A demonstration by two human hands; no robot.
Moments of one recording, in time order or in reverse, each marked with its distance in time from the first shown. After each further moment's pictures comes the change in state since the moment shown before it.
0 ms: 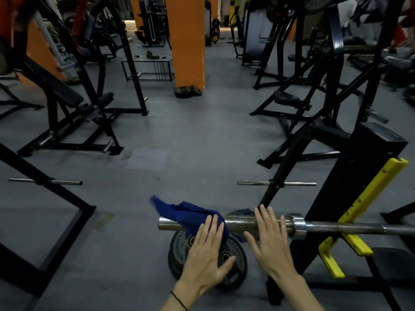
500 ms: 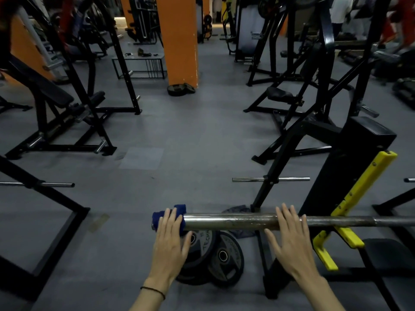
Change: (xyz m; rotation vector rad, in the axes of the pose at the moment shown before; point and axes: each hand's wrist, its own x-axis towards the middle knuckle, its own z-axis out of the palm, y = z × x) left_hand -0.007 -0.061 -0.013 -0.058 0.182 -0.237; right_hand -0.016 0.055 -0.021 -0.044 0.066 0.099
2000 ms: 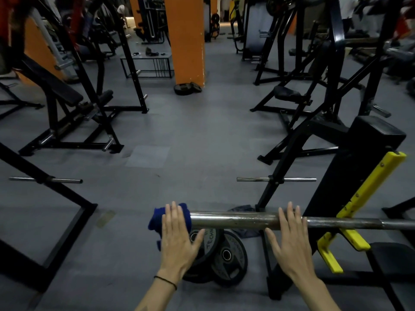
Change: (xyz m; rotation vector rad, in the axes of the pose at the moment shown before) left_hand 0.004 0.015 0.010 0.132 -0.091 -0.135; right_hand -0.003 -0.009 0.006 0.076 0.004 0.034
